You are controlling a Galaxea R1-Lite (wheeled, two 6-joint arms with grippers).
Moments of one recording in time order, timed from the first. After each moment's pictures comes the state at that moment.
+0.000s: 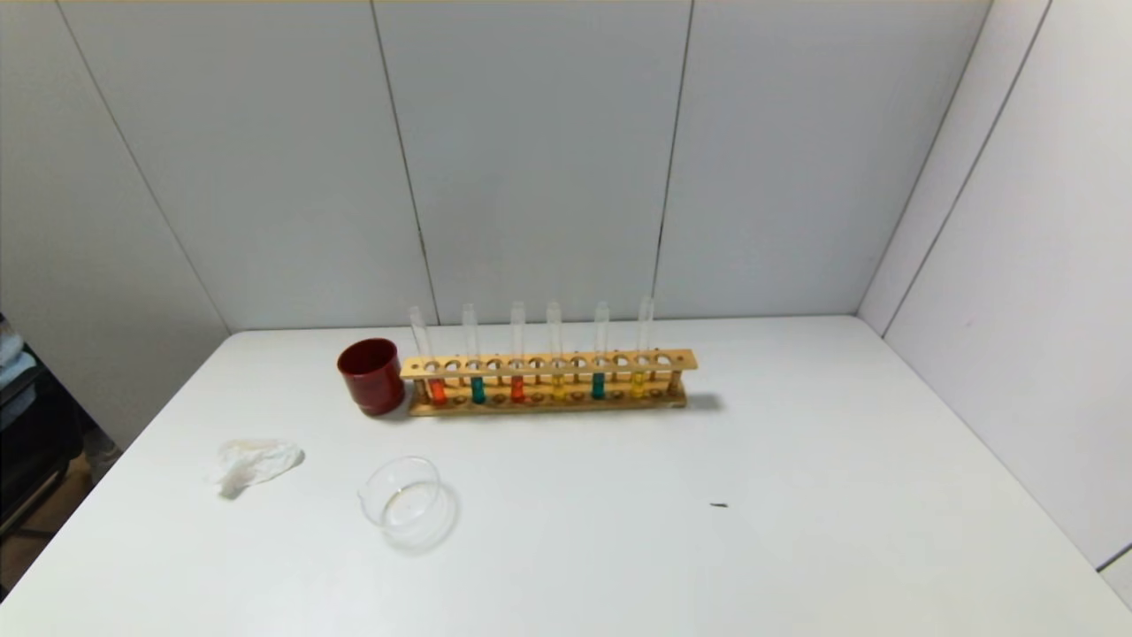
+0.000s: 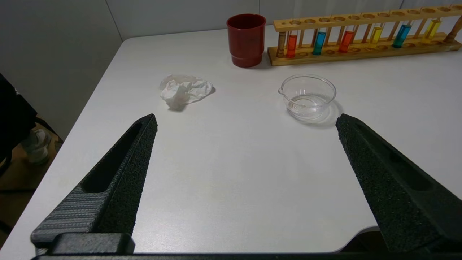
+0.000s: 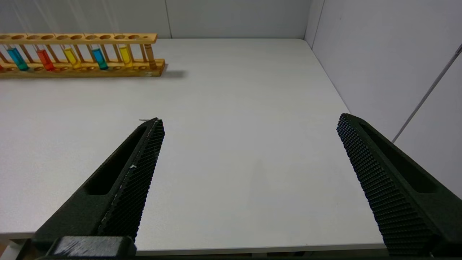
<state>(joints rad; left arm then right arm) -0.01 0.00 0.00 0.00 -0.01 0.03 0.00 0.00 0.00 0.00 0.00 0.00</state>
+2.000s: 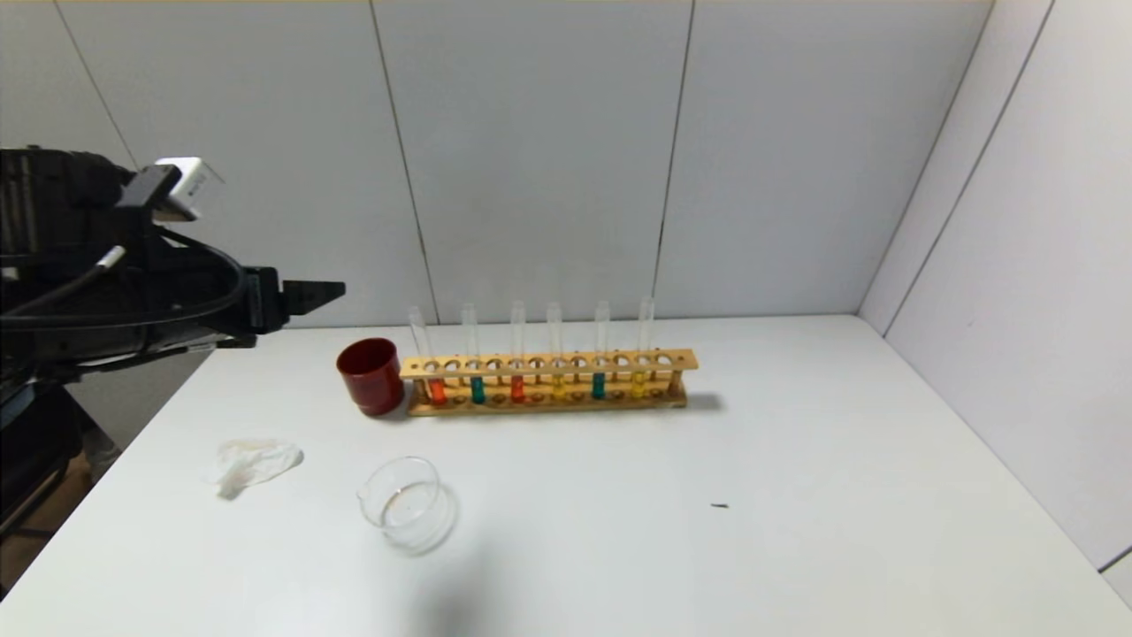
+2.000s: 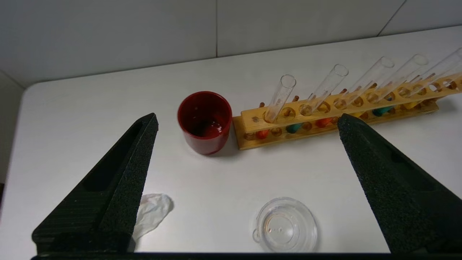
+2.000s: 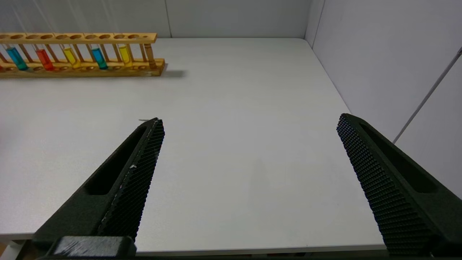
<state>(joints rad) -0.05 1.53 -0.94 -0.28 -0.18 -0.02 0.00 0.00 0.00 0.00 0.00 0.00</state>
